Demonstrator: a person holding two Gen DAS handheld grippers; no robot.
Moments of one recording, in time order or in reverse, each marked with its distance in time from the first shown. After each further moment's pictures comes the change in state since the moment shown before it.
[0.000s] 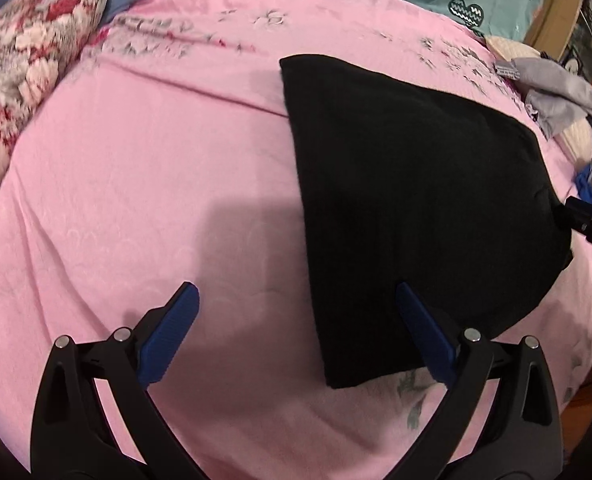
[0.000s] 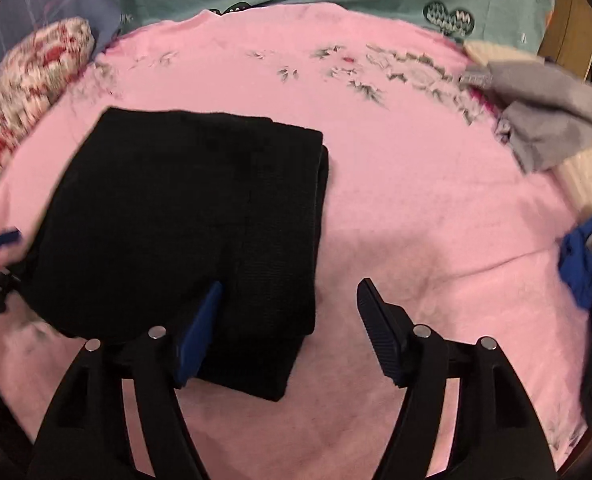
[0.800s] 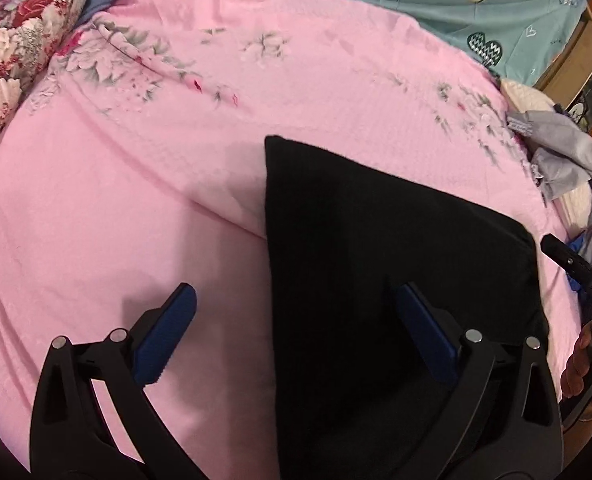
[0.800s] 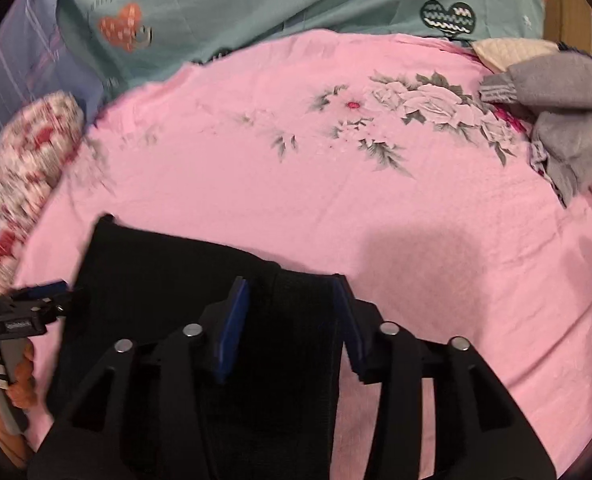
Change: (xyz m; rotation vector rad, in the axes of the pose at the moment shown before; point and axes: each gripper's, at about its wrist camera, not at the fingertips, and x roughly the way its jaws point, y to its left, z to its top) left arm 0.025 -0.003 0.093 -0.086 -0.019 -0.072; right arm 0.020 -0.025 0.072 0.156 -0.112 0.137
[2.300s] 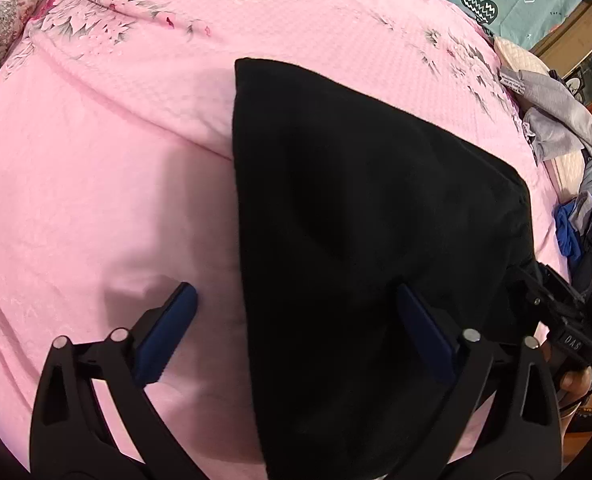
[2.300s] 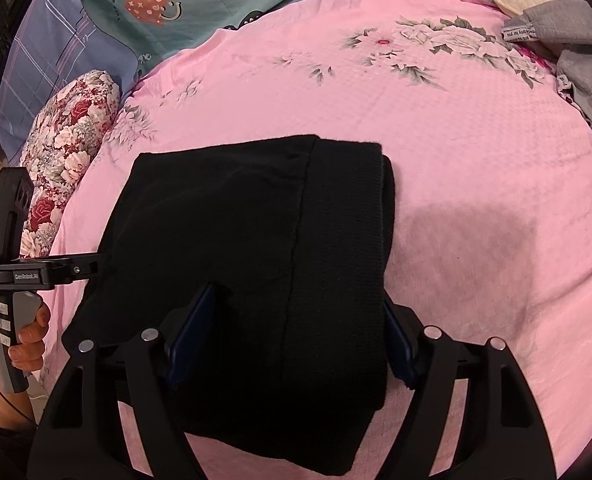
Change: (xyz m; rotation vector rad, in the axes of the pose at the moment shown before) left arm 0.017 -0.011 -0.019 0.006 0.197 -0.051; right arm 0.010 0.007 -0.058 -0.001 0.114 0.129
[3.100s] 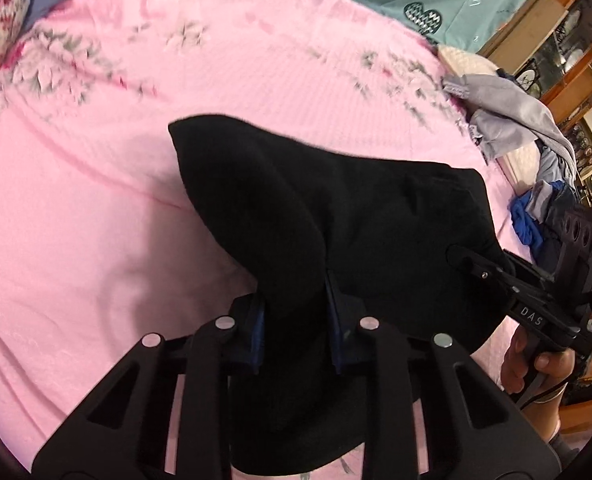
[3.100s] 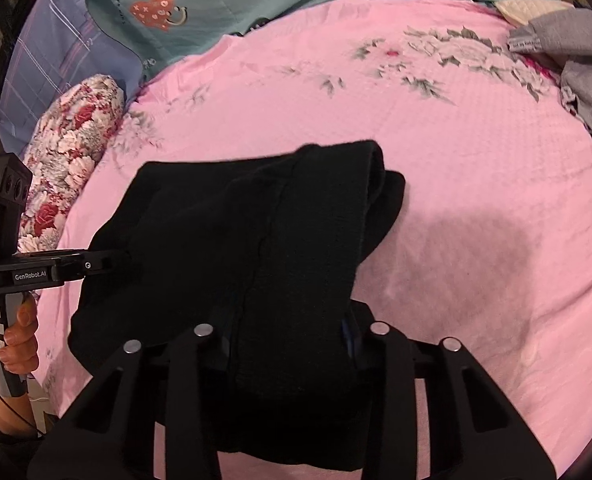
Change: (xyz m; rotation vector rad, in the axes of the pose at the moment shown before) left arm -0.047 -0.020 0.003 0.123 -0.100 -0.109; right arm -0.011 0.018 0.014 -0.021 -0.036 0.012
